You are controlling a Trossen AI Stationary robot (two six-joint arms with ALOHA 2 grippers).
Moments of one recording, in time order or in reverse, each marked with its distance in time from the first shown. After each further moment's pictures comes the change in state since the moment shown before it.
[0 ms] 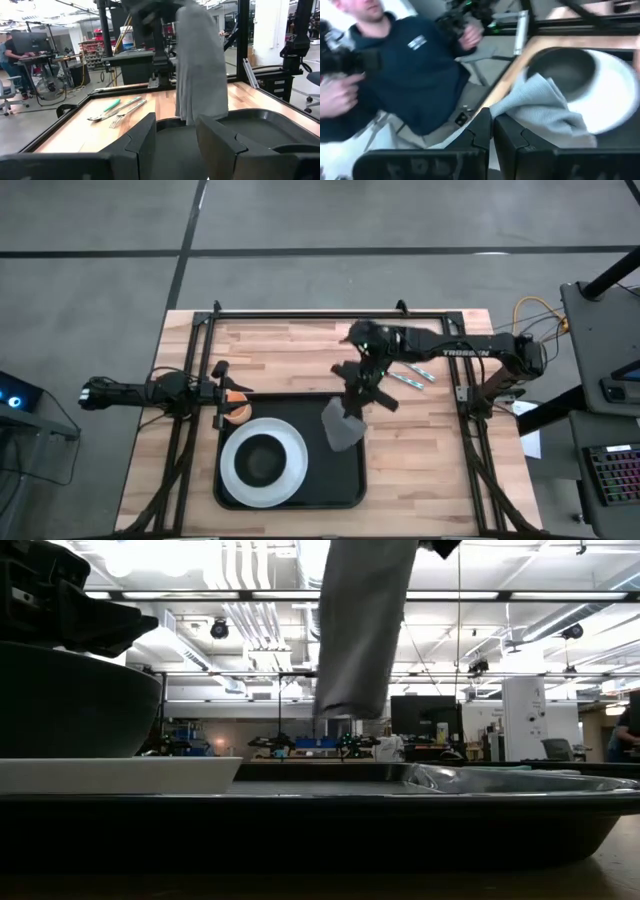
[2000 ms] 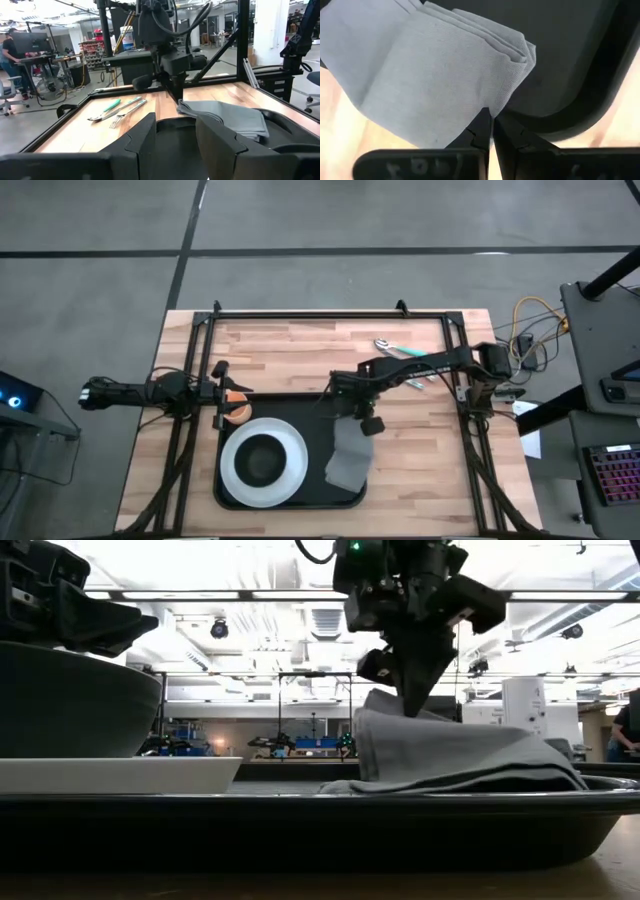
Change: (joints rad) left arm 0.000 0.000 -0.001 0.000 0.000 0.000; right arm 0.146 0.252 0.002 -0.450 0.764 -0.238
